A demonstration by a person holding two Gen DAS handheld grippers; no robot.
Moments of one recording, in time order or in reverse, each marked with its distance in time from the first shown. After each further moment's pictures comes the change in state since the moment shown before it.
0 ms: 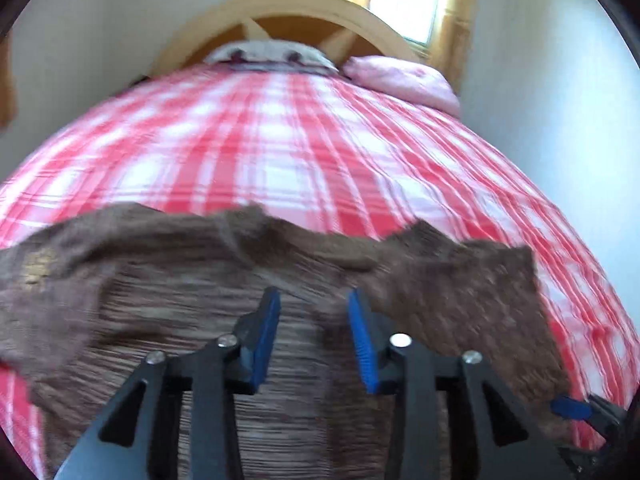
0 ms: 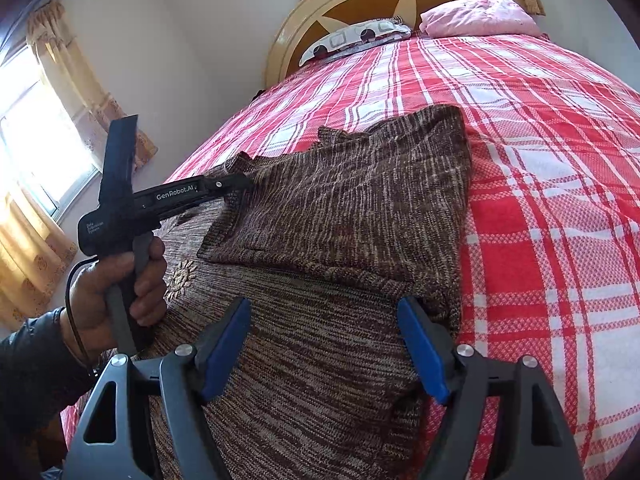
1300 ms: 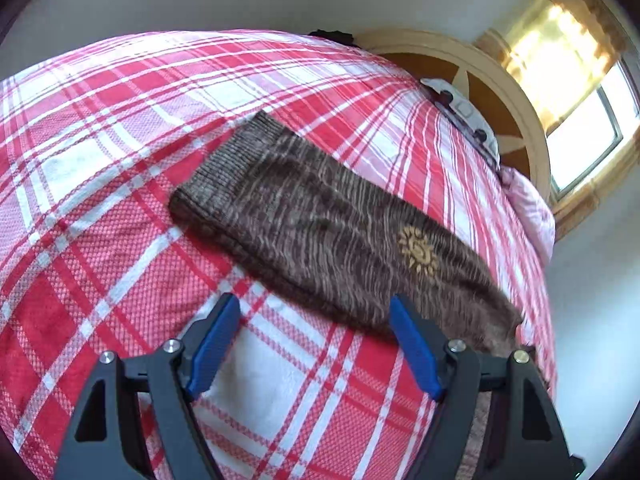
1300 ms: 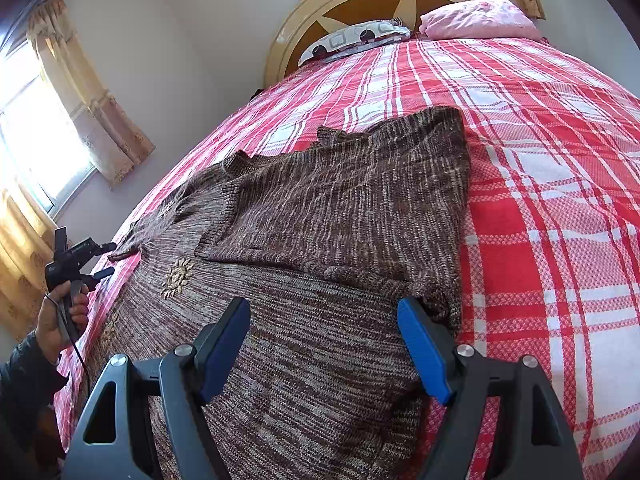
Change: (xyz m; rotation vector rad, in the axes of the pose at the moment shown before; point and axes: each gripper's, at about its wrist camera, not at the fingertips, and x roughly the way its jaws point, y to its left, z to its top) left arm -0.099 0.310 -0.069 -0.695 0.020 0.118; right arm -0.001 0.002 0.000 -0.008 -0.001 -0.014
